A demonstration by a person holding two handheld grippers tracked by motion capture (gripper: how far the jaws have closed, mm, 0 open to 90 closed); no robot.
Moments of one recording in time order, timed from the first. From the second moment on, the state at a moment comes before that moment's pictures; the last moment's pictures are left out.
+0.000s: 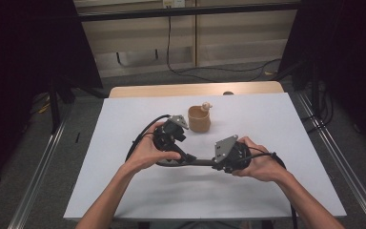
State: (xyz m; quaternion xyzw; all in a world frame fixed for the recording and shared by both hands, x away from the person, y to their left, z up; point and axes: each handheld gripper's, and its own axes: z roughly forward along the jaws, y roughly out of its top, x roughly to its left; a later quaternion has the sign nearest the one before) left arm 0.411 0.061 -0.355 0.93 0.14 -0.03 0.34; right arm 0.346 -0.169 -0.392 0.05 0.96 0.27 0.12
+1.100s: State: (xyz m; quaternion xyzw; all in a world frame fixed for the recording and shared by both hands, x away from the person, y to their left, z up) left arm 0.384 0.113 -0.344 0.85 0.19 0.06 0.48; right arm 0.336 -0.207 -0.398 0.19 0.92 0.33 0.10
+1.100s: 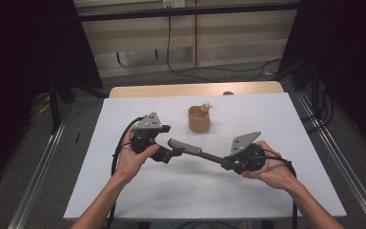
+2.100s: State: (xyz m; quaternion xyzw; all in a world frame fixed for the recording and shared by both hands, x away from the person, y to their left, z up) left arm 0.351 0.147 -0.378 0.81 0.25 0.12 0.51; right arm 0.319 -0.228 -0.421 0.28 0.82 0.48 0.12
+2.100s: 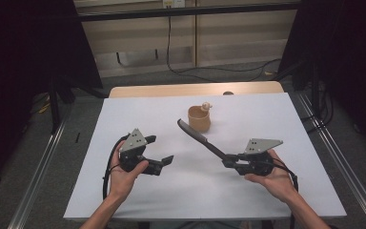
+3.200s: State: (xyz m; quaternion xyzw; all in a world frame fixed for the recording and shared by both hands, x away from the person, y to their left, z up) left arm 0.339 0.138 -0.392 0.79 0.23 0.13 0.55; right arm 0.311 -0.235 -0.426 0.26 0.73 0.62 0.15
